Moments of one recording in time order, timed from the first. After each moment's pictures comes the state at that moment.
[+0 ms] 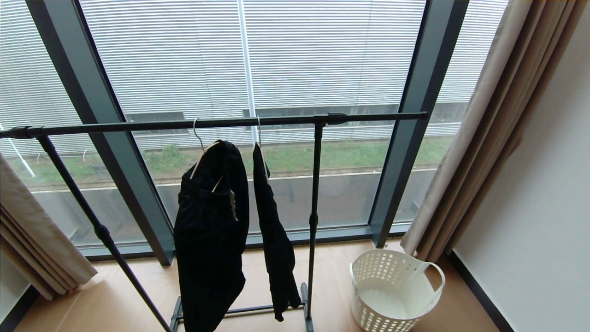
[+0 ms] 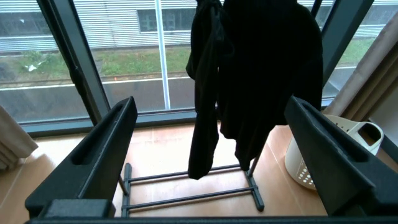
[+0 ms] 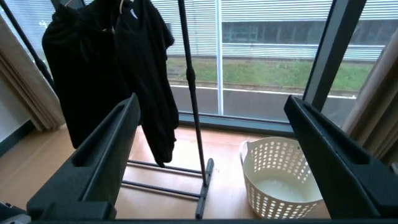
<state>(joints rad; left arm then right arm) 0.00 0.00 -0.03 0.06 -0.05 0.00 0.00 0.00 -0.04 0.03 0.33 0.13</state>
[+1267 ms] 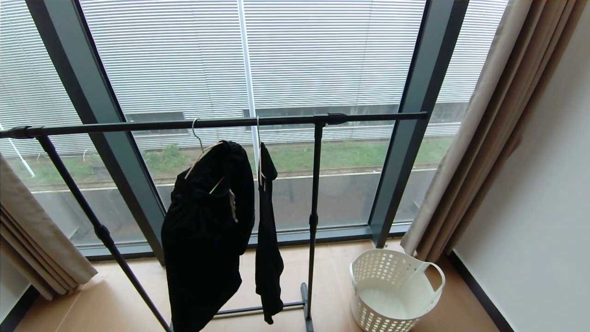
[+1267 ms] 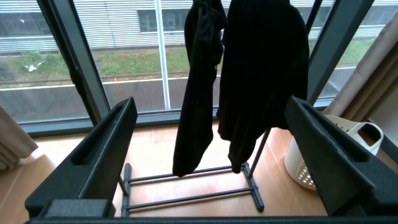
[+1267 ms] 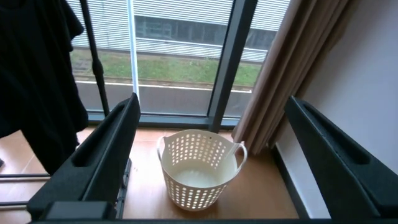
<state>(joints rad) 0.00 0.00 -0.03 0.06 -0.05 0.00 0.00 0.00 0.00 0.00 0.03 -0.05</state>
